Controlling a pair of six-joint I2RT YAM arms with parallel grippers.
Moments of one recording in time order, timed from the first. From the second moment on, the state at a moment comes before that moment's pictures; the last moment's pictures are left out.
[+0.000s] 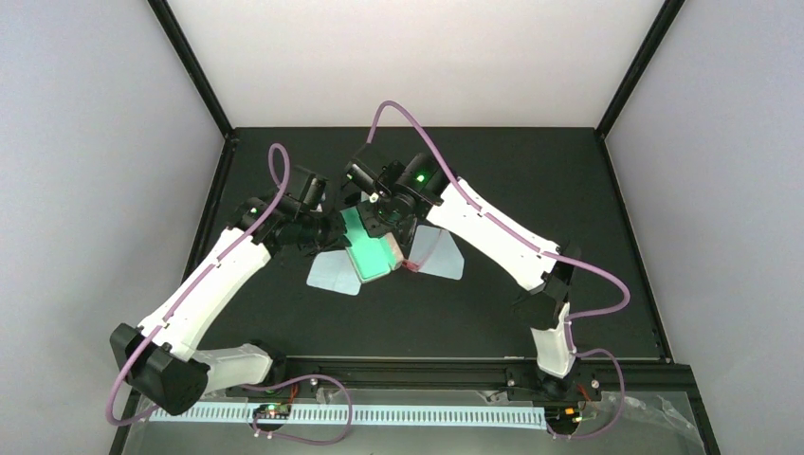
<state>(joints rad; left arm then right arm) -0.49 1.21 1.21 -1.00 0.10 -0.95 1.01 1.98 2.25 -1.38 0.13 0.51</state>
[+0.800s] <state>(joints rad) -0.48 0.98 1.11 -0.95 -0.01 -0.81 0.93 1.85 1.96 -1.30 0.22 0.44</state>
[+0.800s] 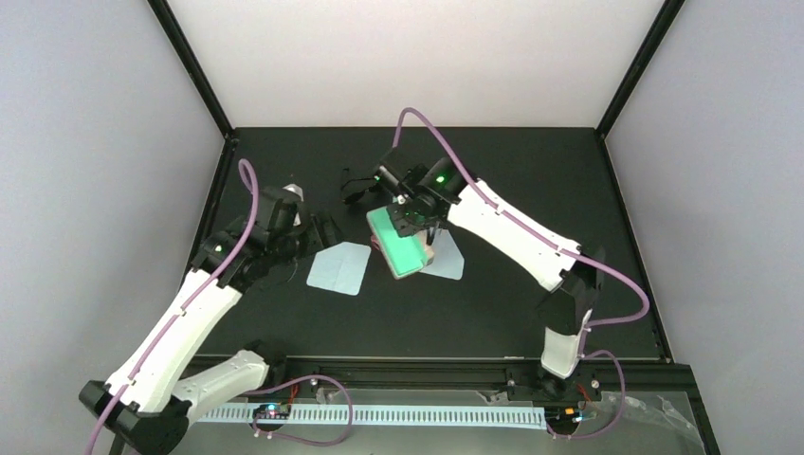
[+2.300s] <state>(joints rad) -0.48 0.52 0.74 -0.82 -0.30 -0.42 0.42 1.84 1.39 -0.69 0.27 -0.13</state>
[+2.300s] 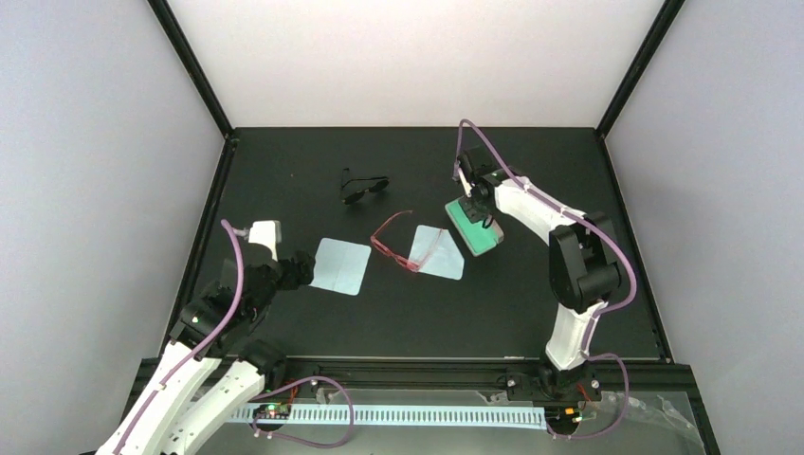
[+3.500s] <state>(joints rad) -0.48 0.56 0.74 -0.81 -0.31 -0.42 0.40 1.48 1.22 -0.68 0.24 0.27</state>
